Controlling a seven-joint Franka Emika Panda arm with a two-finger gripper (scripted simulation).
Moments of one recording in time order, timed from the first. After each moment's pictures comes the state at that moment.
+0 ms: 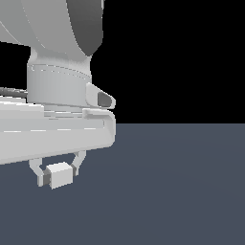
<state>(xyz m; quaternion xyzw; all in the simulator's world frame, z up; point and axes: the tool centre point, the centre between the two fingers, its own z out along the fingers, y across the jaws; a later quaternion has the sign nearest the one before) -0.097 0.105 0.015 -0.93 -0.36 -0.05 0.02</state>
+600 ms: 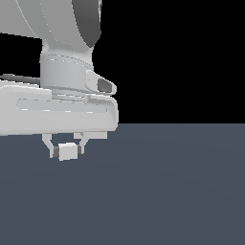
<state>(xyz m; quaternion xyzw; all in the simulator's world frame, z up) -0.062 0.107 0.045 -0.96 -0.26 -0.05 0.02</state>
